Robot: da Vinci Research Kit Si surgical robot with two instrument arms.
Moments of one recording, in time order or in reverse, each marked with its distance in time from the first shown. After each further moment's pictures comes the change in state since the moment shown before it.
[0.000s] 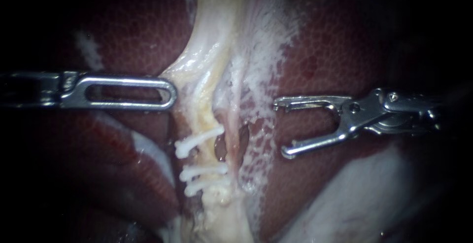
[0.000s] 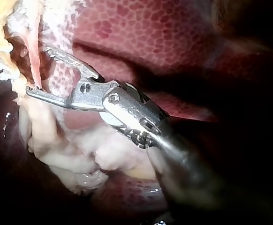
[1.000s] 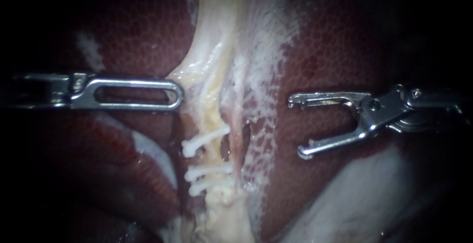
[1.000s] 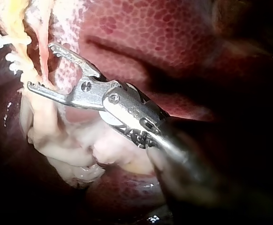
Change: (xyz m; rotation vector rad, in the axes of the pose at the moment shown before) right arm 0.001 -0.001 -0.001 -0.002 -0.006 -0.009; left arm 0.002 0.002 0.003 -0.008 -0.010 0.012
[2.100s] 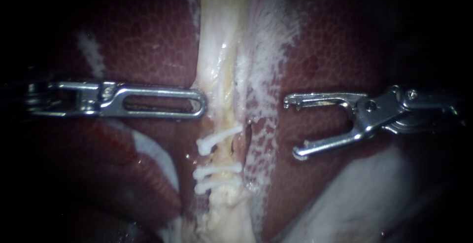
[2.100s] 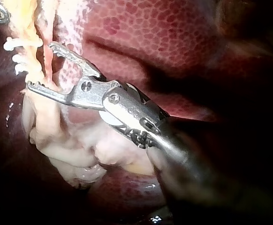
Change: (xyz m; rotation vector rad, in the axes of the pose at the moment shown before) right arm 0.000 0.000 0.000 -0.002 0.003 0.000; left arm 0.001 0.001 0.003 -0.002 0.015 0.014
